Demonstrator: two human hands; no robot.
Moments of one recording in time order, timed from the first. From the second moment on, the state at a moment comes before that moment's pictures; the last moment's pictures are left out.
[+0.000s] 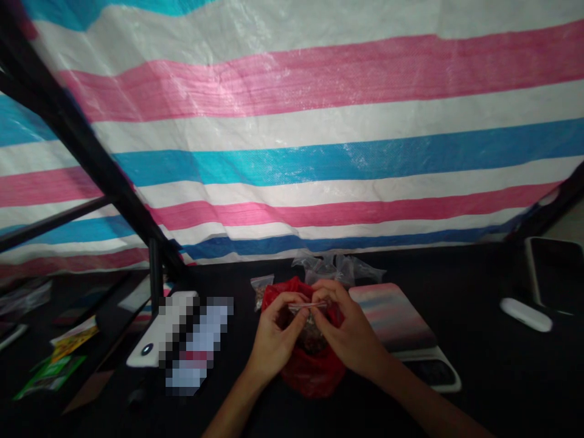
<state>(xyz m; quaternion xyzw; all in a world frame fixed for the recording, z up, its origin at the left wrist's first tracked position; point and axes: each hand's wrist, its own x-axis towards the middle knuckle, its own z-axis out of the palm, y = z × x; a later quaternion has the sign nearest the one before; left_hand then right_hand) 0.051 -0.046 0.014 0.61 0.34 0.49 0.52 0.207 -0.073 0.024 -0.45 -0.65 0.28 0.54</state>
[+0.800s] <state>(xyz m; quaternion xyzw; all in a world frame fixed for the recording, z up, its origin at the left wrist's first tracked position) 0.043 -0.049 0.020 0.66 0.32 0.49 0.47 0.206 -0.075 0.024 -0.46 -0.65 0.22 0.56</state>
